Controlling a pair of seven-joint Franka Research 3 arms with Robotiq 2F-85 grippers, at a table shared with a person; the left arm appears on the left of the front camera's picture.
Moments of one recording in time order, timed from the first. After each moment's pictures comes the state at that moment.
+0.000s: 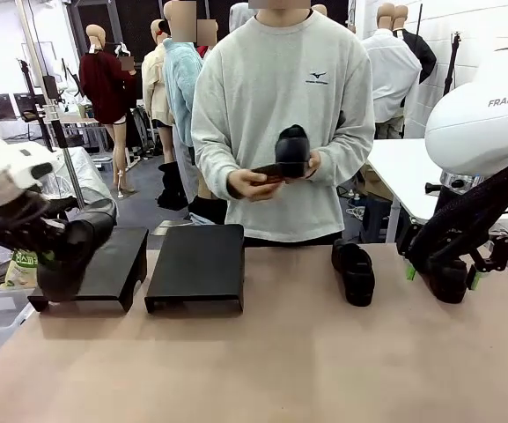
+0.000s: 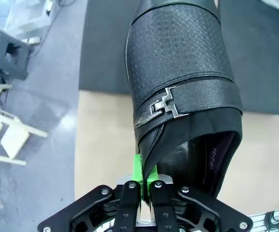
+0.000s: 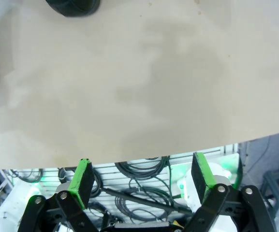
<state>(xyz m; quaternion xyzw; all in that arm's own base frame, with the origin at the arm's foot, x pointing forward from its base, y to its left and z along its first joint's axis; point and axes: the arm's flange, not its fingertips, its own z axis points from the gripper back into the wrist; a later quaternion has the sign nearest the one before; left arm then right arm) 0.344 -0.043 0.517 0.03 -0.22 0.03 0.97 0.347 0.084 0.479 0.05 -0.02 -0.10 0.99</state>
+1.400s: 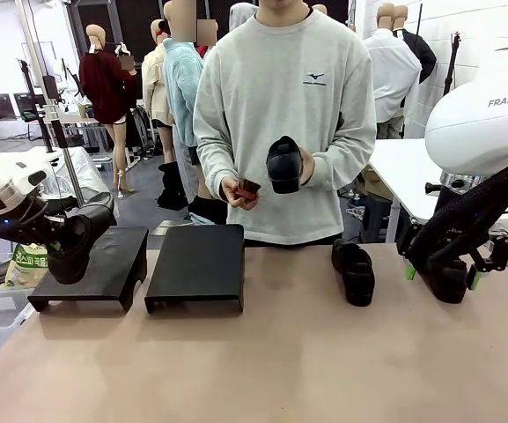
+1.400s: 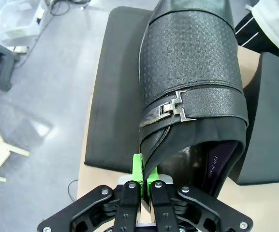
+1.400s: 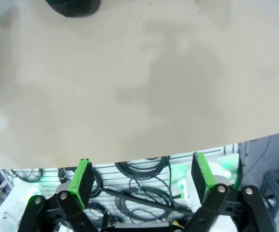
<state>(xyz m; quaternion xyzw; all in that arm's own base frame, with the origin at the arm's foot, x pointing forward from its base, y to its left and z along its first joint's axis) 0.457 0.032 0.460 -0.02 -0.25 0.07 0.96 0.347 0.084 0.479 0.05 -0.02 -0.10 0.99</state>
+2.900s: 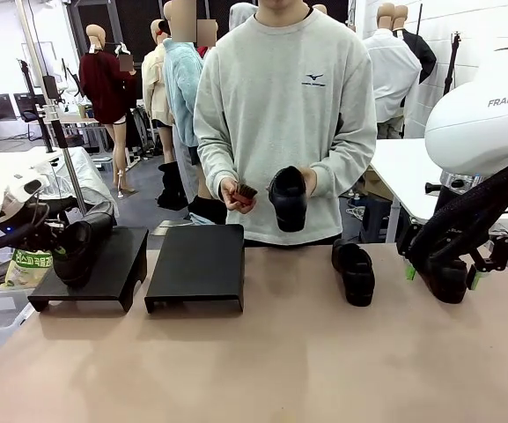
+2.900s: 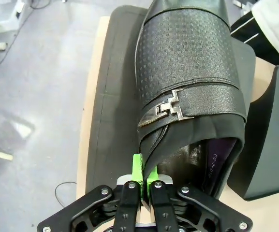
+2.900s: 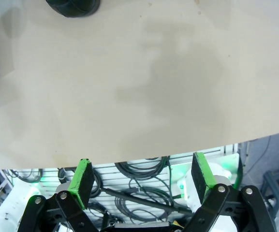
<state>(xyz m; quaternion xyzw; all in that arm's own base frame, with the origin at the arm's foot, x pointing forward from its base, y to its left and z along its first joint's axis) 0.500 0.073 0.420 -0.07 -0.23 0.06 0.97 0.347 0.084 0.479 0.05 -0.02 -0.10 0.99</state>
